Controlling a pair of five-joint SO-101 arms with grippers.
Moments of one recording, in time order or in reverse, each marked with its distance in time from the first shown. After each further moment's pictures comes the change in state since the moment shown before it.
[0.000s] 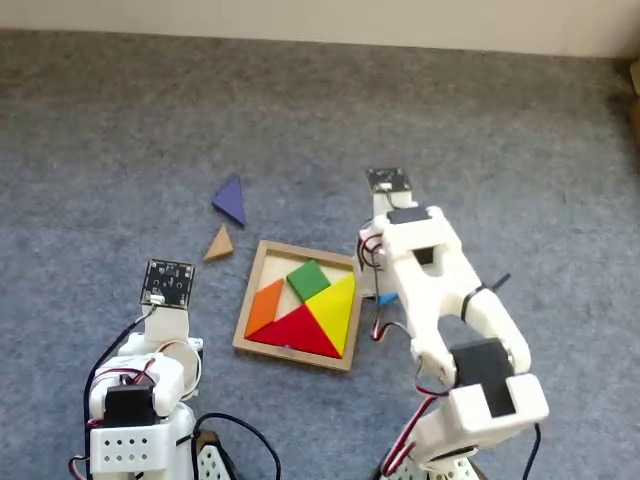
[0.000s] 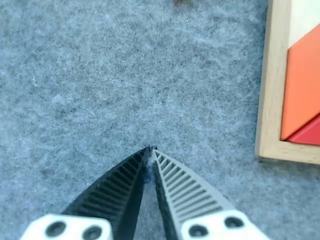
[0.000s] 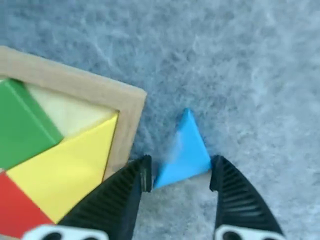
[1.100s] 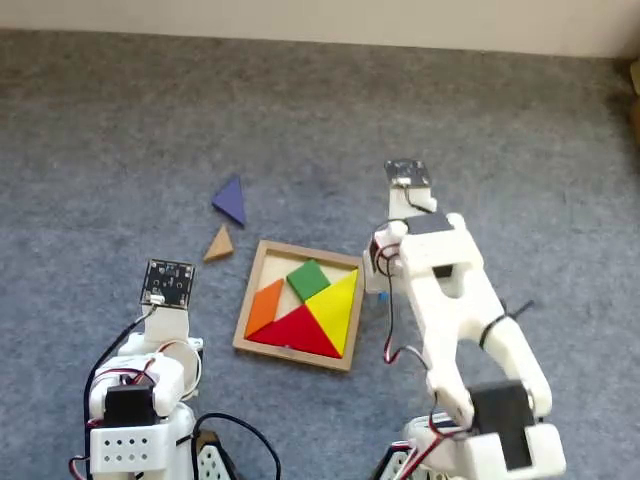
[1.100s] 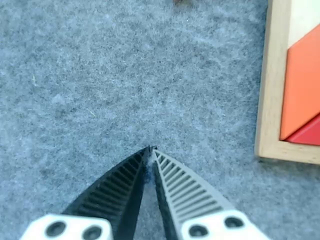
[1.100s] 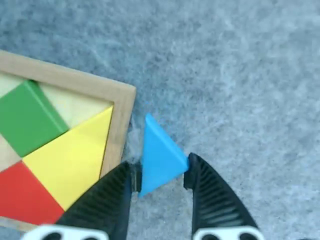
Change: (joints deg) left arm 0.0 0.0 0.0 0.0 0.0; right arm 1.9 -14.1 5.7 0.8 -0.3
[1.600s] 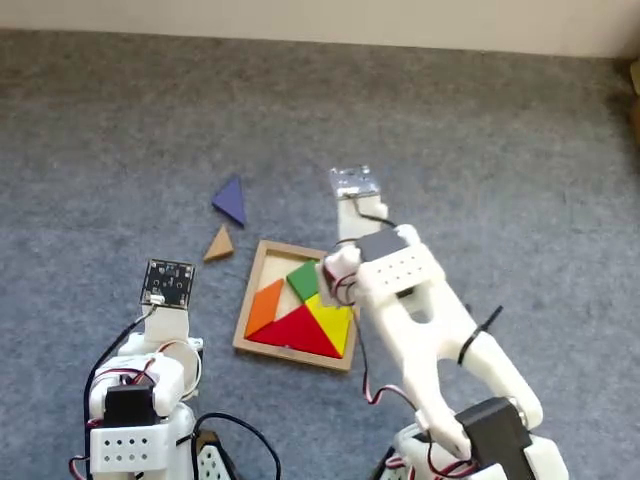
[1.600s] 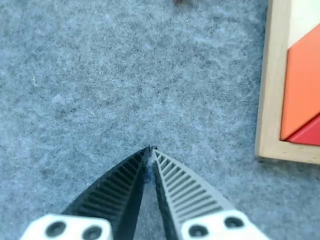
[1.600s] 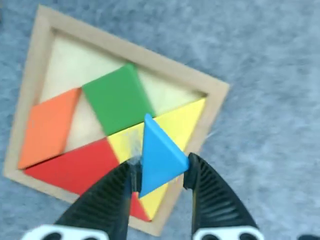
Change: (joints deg) left arm 0.0 0.0 0.0 0.0 0.0; right arm -16.3 -3.9 0.4 0.2 -9.2
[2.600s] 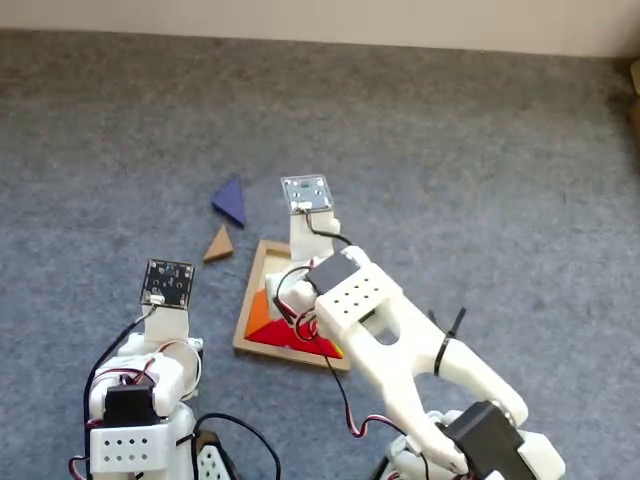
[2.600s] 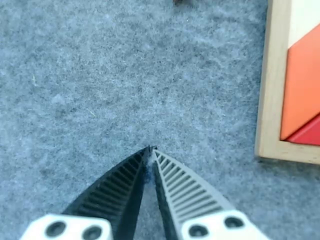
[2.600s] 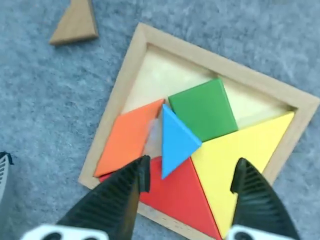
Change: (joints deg) left arm 0.0 0.0 0.0 0.0 0.0; right arm -11.9 0.0 0.8 -8.0 -11.6
